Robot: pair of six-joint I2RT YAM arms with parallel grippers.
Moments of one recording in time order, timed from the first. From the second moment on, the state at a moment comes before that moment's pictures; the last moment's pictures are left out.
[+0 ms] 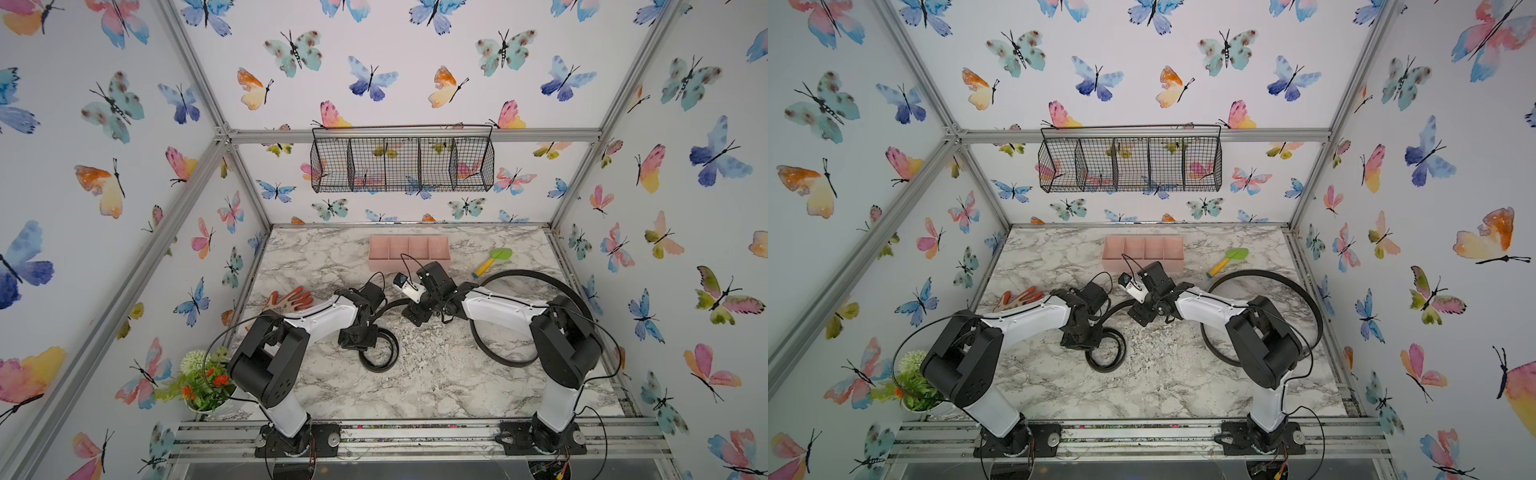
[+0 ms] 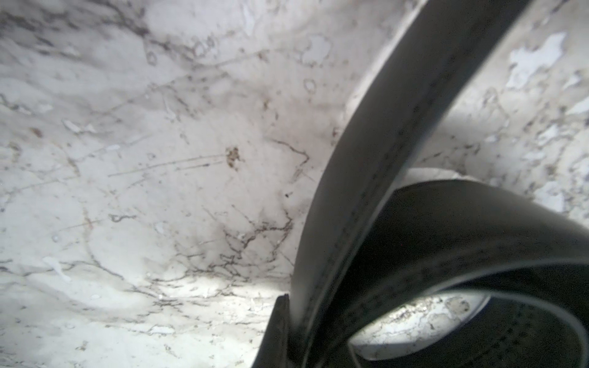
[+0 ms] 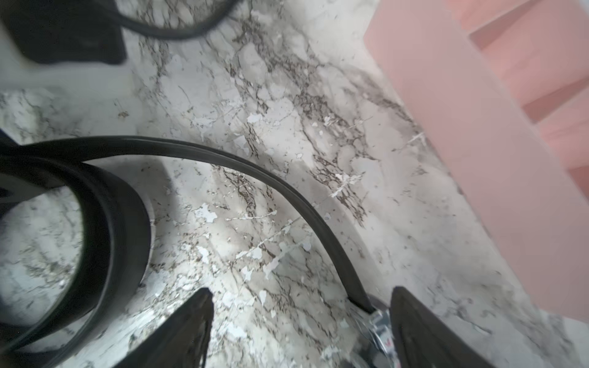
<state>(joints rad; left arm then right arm) -0.60 1.67 0.98 -0.85 0.00 -0.47 0.77 1.89 1.23 -0.25 -0.08 -0.36</state>
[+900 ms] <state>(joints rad) -0.60 1.76 1.09 -0.89 -0.01 -0.43 0.72 1.98 1.25 -0.31 -0.23 -0.29</state>
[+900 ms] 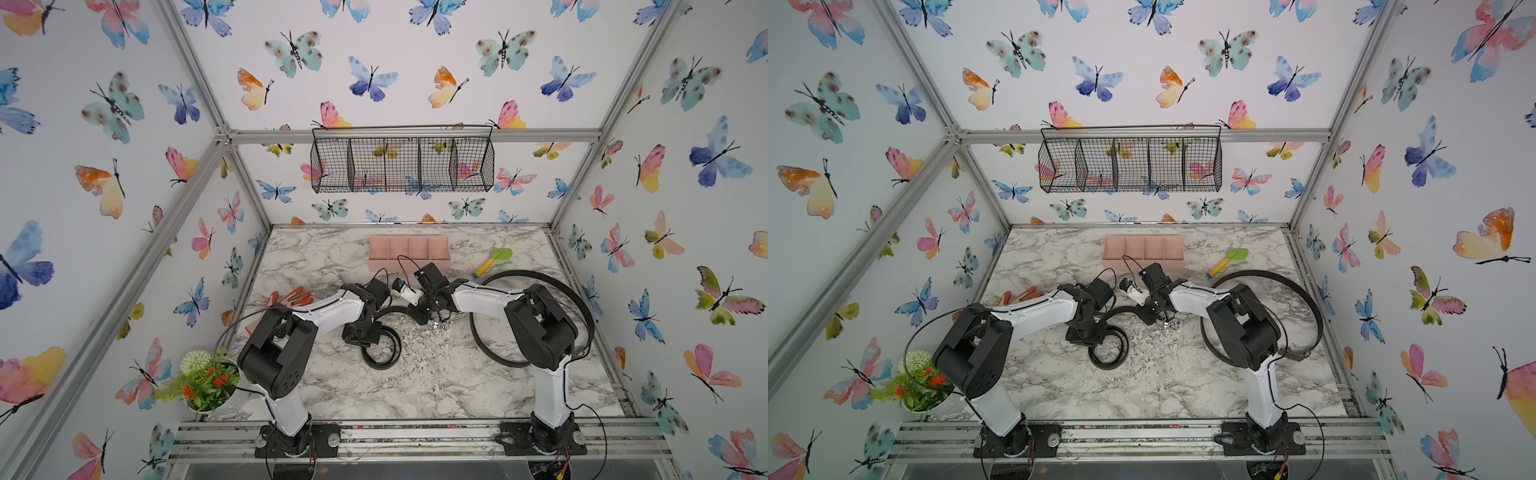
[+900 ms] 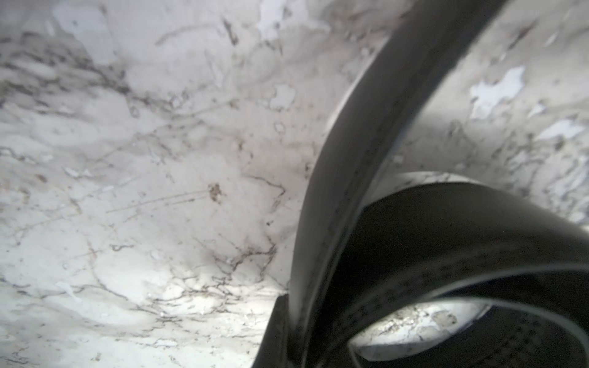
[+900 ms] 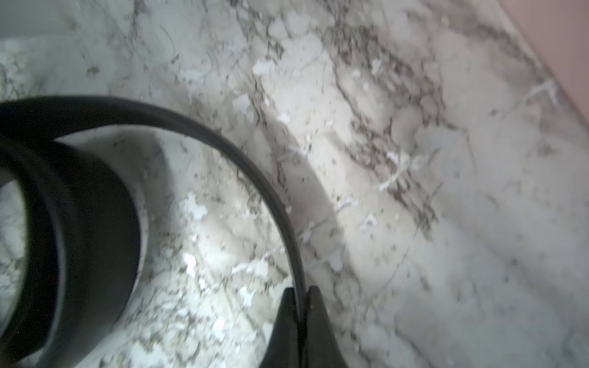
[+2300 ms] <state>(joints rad) -0.62 1.91 1.25 -0.85 -0.01 -0.37 0.63 1.76 0.94 -0.19 -0.09 0.37</state>
